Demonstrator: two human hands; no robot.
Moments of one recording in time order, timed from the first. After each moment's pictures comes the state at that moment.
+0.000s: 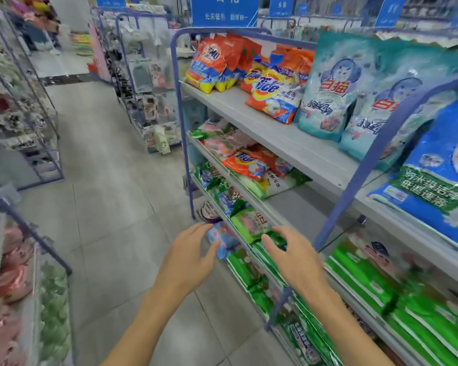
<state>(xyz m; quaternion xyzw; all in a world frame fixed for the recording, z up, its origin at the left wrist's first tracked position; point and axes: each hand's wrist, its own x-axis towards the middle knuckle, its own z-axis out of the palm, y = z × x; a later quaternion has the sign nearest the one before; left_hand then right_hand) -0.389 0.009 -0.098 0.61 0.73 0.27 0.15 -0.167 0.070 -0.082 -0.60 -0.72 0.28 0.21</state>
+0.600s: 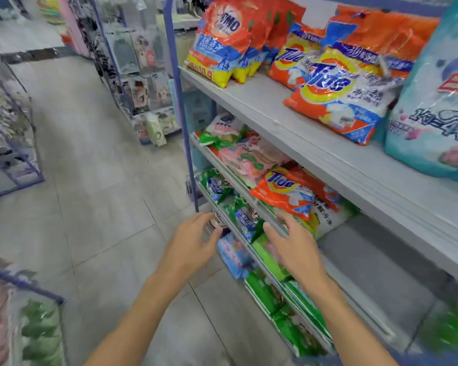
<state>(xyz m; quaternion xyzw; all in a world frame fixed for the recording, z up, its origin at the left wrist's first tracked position) -0.576 0.292 -0.135 0.63 0.71 0.23 0.19 -0.355 0.340 -0.134 -0.63 -0.67 0.32 0.24</state>
